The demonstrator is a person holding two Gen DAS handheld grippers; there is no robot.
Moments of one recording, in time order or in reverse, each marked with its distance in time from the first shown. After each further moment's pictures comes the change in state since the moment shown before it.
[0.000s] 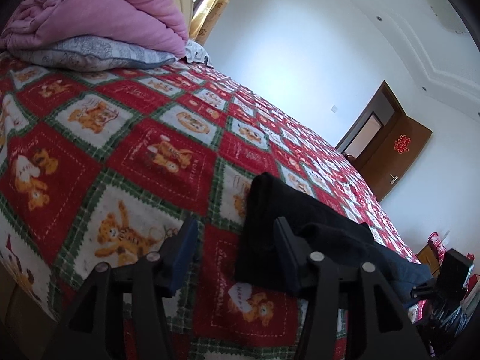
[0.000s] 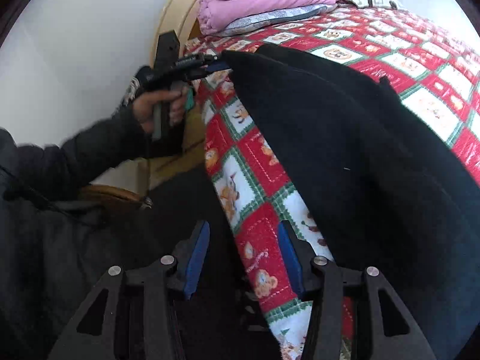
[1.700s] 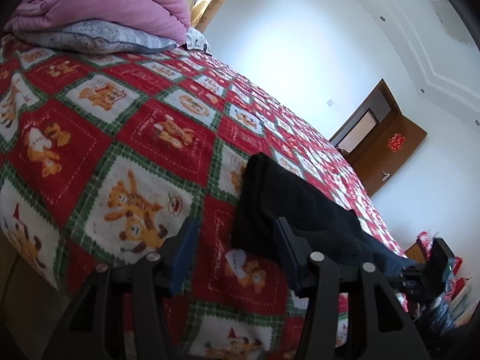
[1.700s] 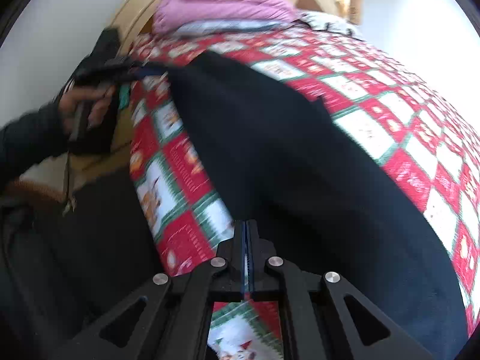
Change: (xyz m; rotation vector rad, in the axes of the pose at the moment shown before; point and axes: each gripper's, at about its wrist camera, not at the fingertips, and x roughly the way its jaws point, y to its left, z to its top) left arm -0.023 0.009 -0.013 -0.055 0.075 -0.044; right arm -0.004 -0.006 0.007 -0.027 -0.052 -0.362
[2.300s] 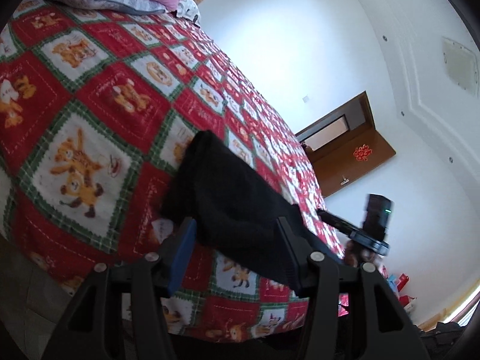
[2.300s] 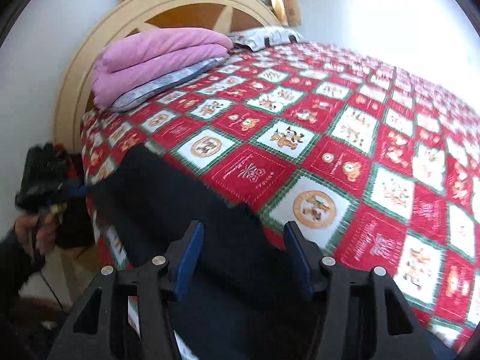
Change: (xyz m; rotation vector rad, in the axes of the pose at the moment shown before) left arm -0.004 -0.021 0.003 -0.179 0.107 -0.210; right arm 0.021 -0.090 0.105 0.302 -0.094 -0.025
